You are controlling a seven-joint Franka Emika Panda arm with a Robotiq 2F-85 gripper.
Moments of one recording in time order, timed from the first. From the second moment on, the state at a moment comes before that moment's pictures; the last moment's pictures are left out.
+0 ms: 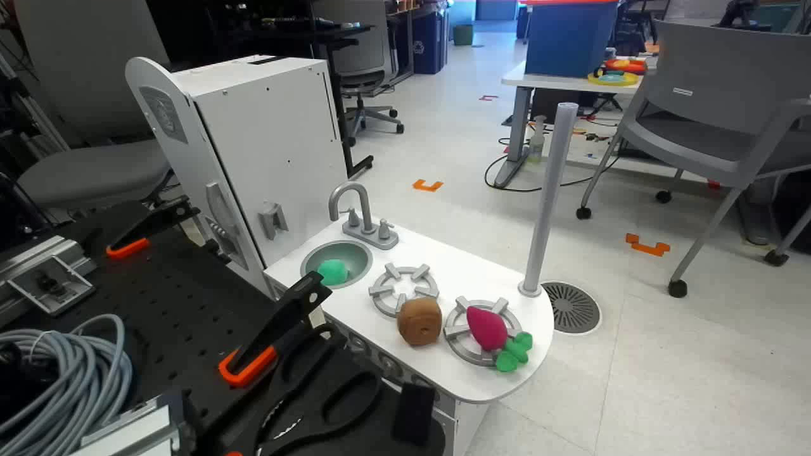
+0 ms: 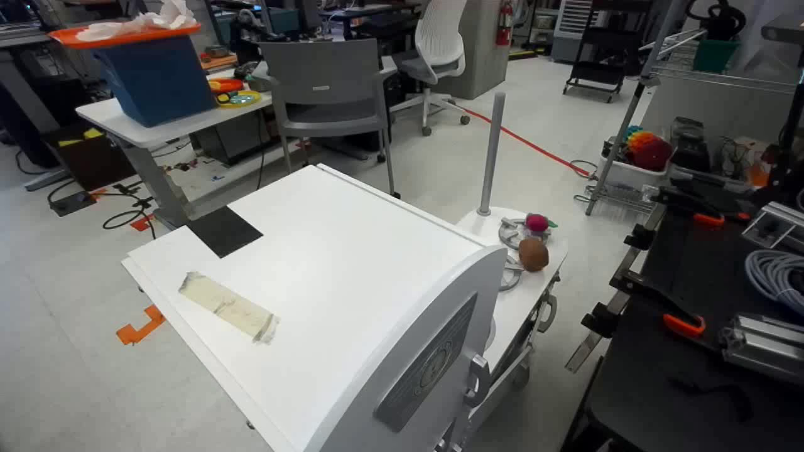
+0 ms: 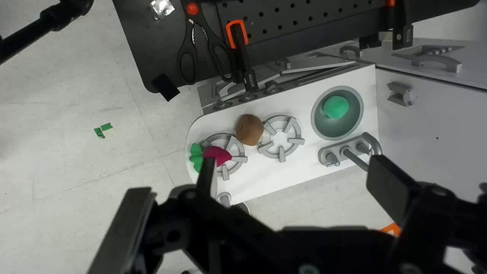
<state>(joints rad) -0.15 -0.54 -0.36 -2.57 -0.02 2.04 -0.27</state>
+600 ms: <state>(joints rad) -0.14 -0.46 -0.32 -2.53 0.00 2.04 -0.23</state>
